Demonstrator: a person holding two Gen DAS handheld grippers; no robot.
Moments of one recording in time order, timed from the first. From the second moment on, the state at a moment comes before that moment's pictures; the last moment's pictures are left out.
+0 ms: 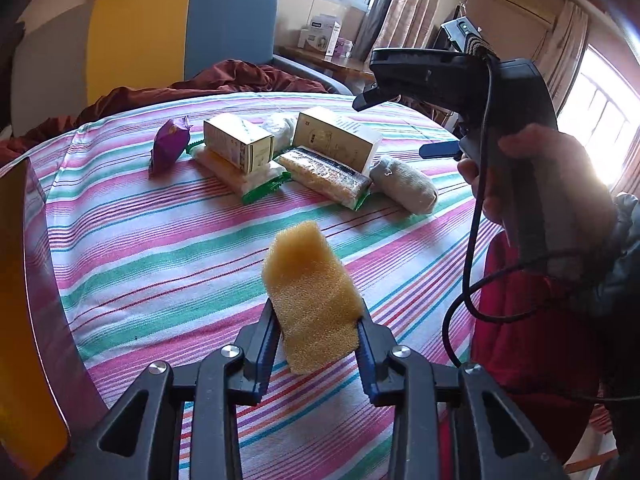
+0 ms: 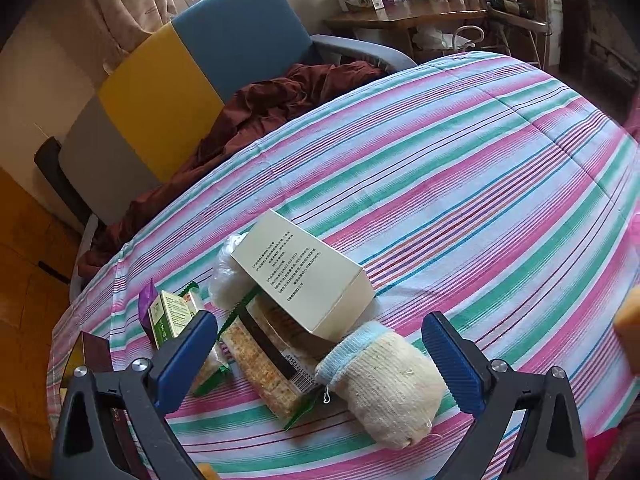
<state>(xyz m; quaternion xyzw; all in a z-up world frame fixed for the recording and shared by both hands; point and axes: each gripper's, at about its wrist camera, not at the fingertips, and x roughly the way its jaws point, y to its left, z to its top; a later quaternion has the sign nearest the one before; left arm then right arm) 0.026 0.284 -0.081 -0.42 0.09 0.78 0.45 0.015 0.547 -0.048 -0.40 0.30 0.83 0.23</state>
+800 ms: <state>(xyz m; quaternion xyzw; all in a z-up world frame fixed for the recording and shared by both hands) 0.017 0.280 -0.085 -0.44 0.06 0.78 0.45 -0.053 0.537 -0.077 -0.51 0.11 0.83 0.20</state>
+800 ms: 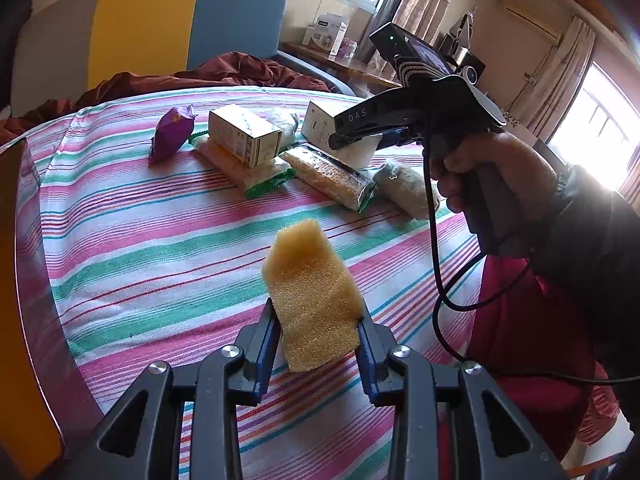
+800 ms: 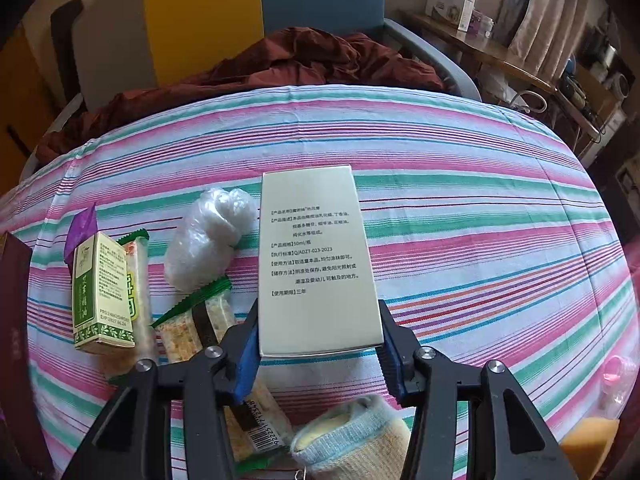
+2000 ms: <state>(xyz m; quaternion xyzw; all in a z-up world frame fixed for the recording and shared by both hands) -0.208 0.029 -0.060 -0.54 -0.05 0.82 0.16 -0.054 0.543 -0.078 -0.50 0.10 0.83 0.22</state>
